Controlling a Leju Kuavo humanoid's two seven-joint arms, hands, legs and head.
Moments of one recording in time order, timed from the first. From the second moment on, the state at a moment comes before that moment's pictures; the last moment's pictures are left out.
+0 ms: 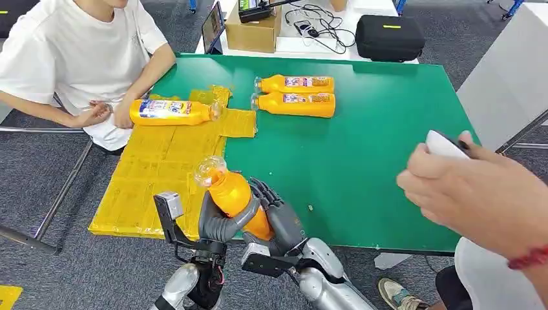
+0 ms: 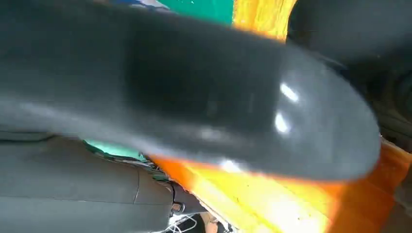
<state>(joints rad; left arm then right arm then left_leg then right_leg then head) -0.07 -0.17 -0.52 -1.46 0.54 0.20 -0.38 -0.31 0.13 0.79 -0.97 0.56 -0.34 -0.40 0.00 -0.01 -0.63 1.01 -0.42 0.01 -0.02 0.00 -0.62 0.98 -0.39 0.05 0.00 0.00</state>
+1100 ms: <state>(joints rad) -0.55 -0.16 -0.34 -0.57 -0.64 0.67 -0.34 -0.24 0.18 0.71 -0.97 0.42 -0.46 -0.60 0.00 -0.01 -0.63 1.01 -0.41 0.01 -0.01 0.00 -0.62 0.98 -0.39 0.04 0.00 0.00</state>
